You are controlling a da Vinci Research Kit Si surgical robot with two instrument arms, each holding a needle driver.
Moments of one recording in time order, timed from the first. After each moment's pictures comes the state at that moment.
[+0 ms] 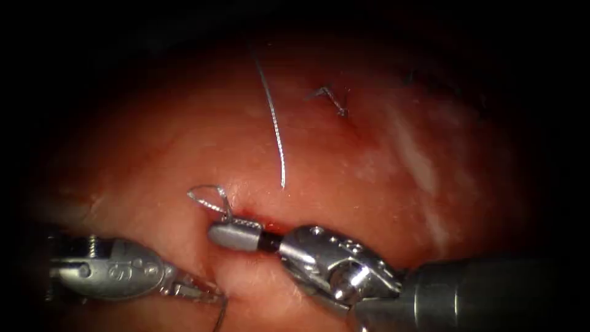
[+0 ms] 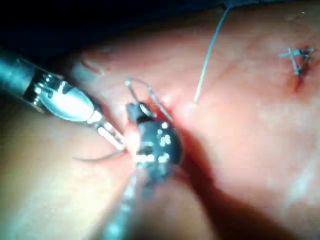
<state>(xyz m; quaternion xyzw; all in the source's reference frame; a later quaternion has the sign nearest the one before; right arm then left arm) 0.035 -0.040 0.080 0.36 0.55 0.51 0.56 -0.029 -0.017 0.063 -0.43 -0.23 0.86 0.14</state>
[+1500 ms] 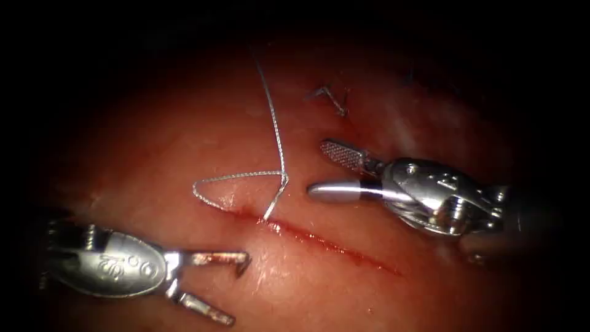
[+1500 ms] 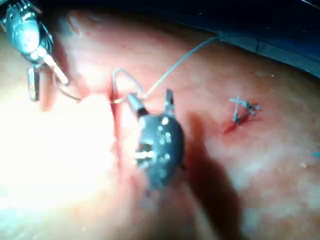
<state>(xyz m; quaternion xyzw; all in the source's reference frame) 0.026 -0.031 0.083 0.16 0.61 0.33 0.70 -0.031 -0.015 0.060 -0.56 -0.15 0.81 0.09</state>
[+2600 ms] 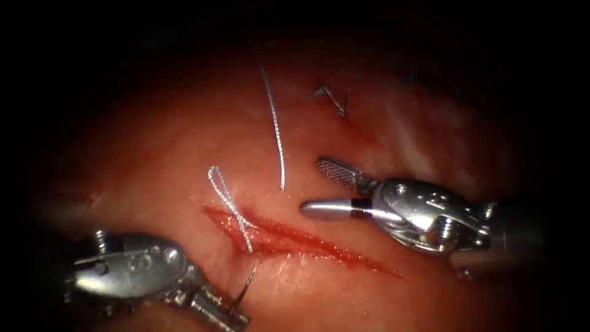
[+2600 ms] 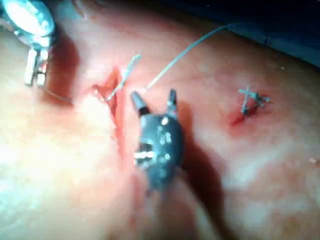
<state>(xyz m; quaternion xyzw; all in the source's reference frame) 0.026 -0.033 0.084 0.15 0.60 0.33 0.71 -0.031 -0.016 0.059 -0.48 -0.48 0.70 0.23</state>
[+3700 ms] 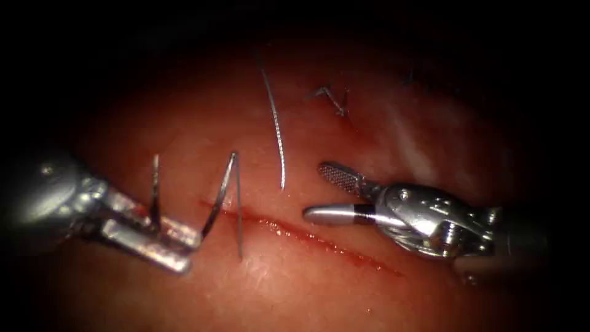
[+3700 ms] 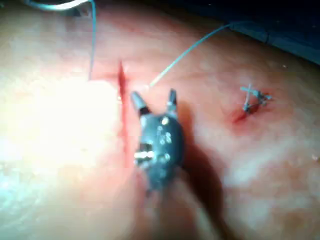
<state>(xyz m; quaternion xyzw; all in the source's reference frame) 0.026 -0.034 0.084 0.16 0.60 0.33 0.71 -0.028 -0.006 0.048 -0.62 -0.26 0.72 0.14</state>
